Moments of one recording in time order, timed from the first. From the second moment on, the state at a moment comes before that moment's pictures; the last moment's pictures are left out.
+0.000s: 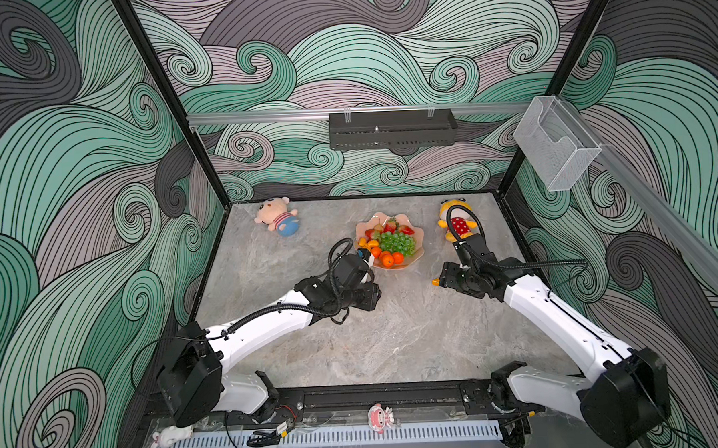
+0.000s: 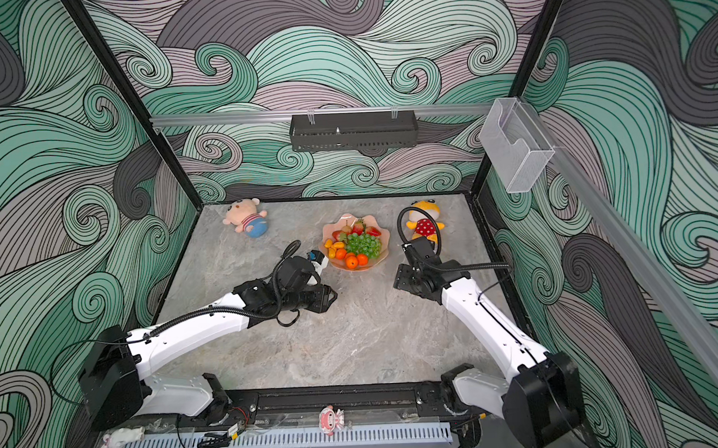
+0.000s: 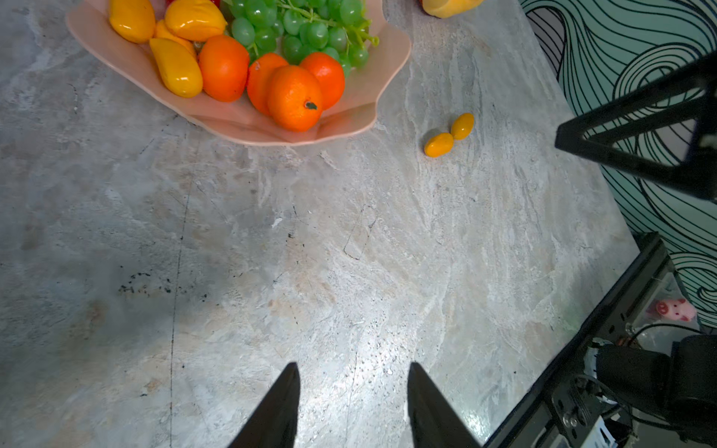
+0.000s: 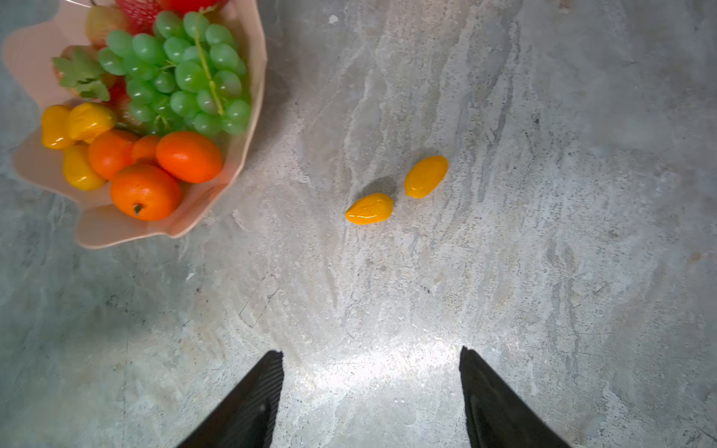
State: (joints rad) left arm -0.86 1.36 0.95 -0.39 0.02 -0.51; right arm 0.37 1.21 0.92 -0.83 0.12 0.65
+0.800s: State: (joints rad) left arm -0.90 1.45 0.99 -0.21 0.07 -0.44; right arm 0.21 1.67 1.09 -0.82 0.14 0.77
